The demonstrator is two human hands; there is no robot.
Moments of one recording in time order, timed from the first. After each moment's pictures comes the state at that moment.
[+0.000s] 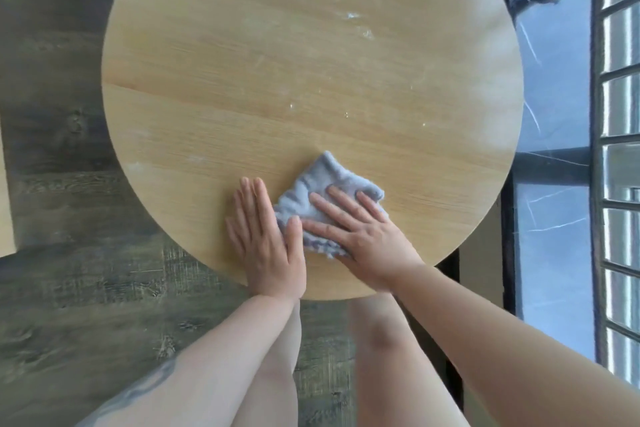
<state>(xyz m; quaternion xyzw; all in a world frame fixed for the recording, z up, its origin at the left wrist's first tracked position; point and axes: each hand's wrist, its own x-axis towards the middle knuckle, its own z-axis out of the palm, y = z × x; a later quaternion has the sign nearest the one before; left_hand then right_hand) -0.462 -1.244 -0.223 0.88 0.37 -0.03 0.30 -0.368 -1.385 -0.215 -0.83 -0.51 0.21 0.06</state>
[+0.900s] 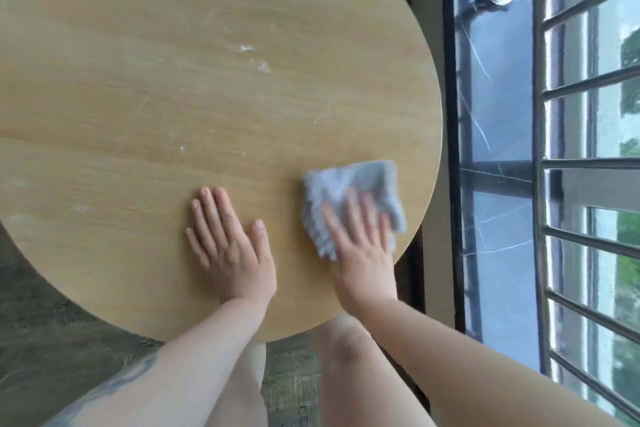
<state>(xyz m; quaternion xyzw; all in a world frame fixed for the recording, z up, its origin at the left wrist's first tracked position) -0.374 -1.317 -0.237 0.88 0.43 -0.05 0.18 -0.309 -1.464 -0.212 -0.94 -0.26 0.20 0.11</state>
